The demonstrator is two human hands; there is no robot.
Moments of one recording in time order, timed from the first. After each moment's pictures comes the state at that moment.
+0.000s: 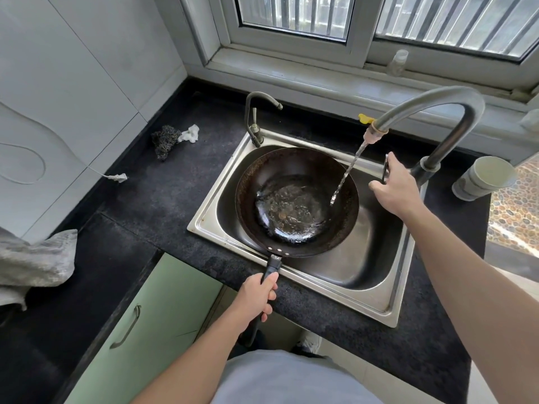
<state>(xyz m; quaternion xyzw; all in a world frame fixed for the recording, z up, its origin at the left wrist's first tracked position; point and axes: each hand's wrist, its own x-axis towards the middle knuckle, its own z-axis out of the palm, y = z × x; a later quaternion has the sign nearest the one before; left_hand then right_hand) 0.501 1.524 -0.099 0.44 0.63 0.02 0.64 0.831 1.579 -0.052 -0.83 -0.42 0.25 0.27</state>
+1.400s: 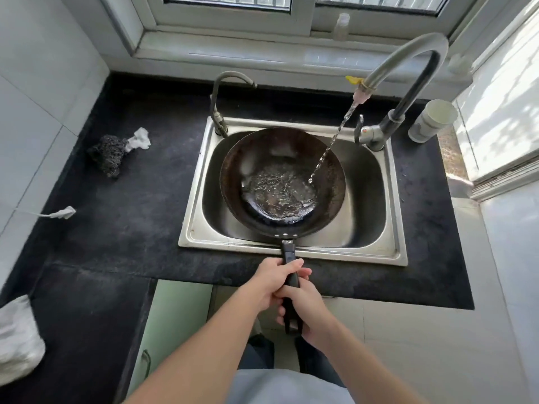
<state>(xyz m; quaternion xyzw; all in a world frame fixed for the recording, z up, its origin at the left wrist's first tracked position) 0.474 1.568 -0.123 0.38 0.50 -0.08 0.77 0.513 1.474 -0.093 -0.66 0.06 0.59 0.46</state>
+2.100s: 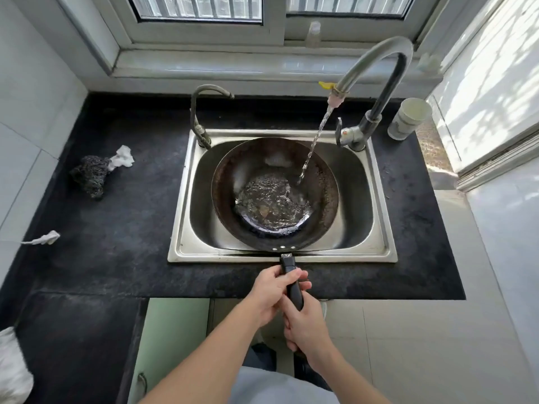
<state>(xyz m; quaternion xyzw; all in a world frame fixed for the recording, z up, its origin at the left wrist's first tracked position) 0.477 1.555 -0.113 0.34 0.47 -0.04 0.81 0.500 1.446 -0.106 -0.71 -0.02 0.48 0.51</state>
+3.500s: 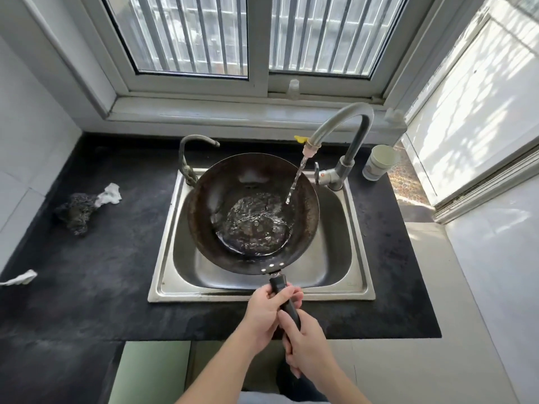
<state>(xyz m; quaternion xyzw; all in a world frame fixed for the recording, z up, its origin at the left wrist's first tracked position) 0.514 1.555 -0.082 0.32 0.43 0.05 0.84 0.554 1.441 -0.079 -0.75 -0.11 0.48 0.45</state>
